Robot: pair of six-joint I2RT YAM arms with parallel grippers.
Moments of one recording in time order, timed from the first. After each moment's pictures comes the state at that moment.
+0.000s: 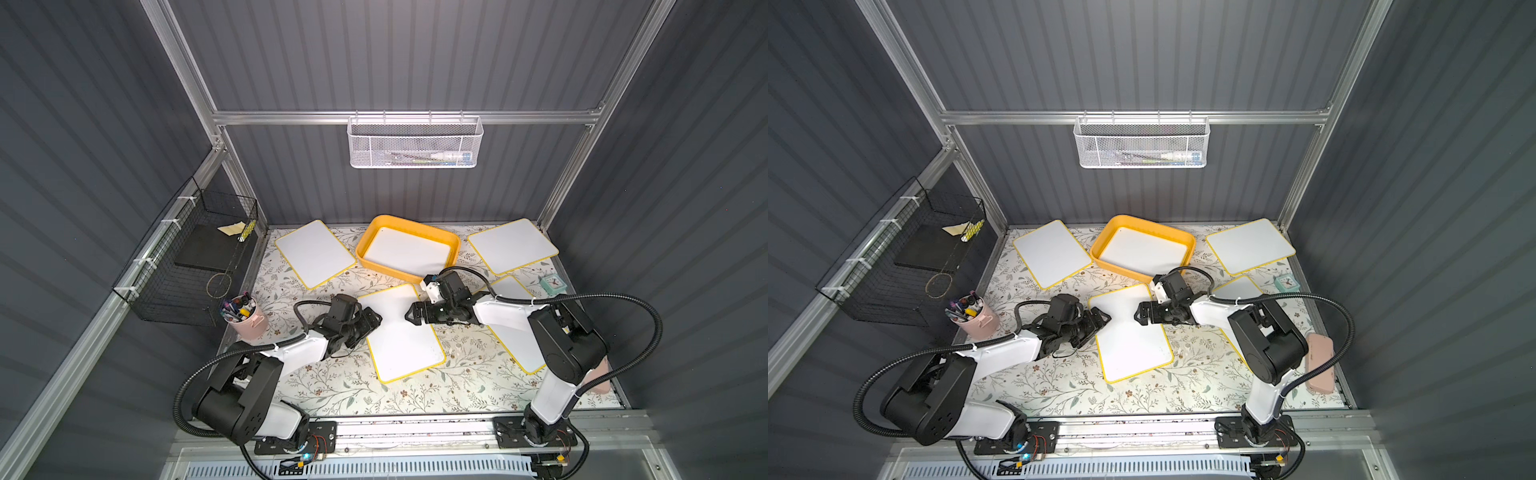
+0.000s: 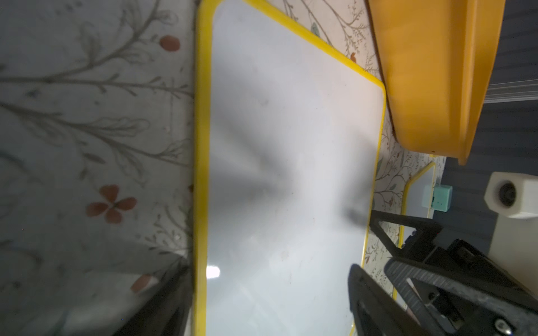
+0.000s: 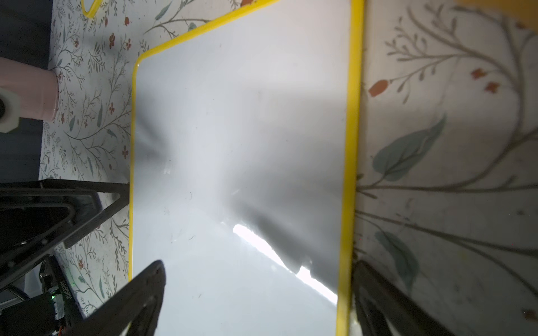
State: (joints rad) left arm -0.51 1.46 0.54 0.09 0.24 -1.03; right arm 0.58 1.78 0.95 -0.11 -0.37 0.45
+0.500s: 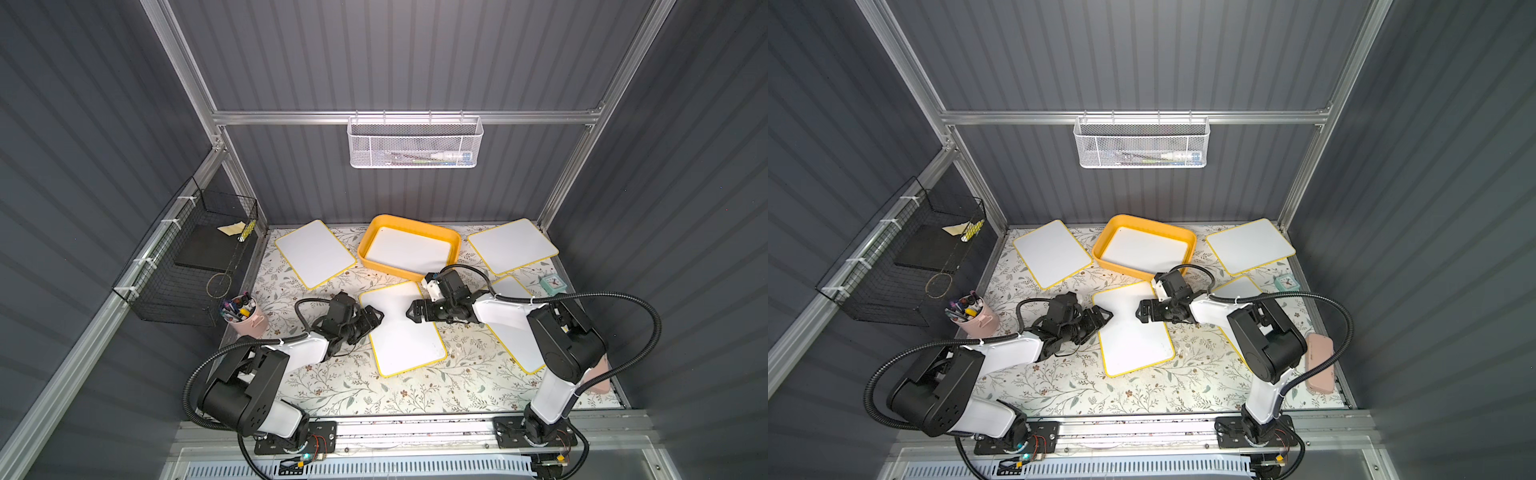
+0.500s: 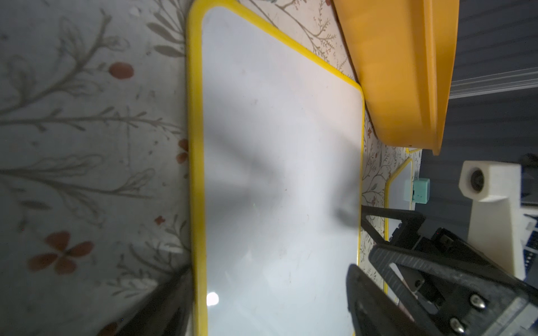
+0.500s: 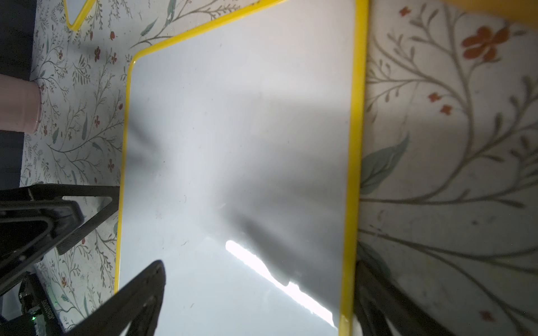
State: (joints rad) left arm -0.50 1.46 0.51 0.20 0.27 -0.99; right arm 0.58 1.79 0.96 -0.11 -0.33 0.44
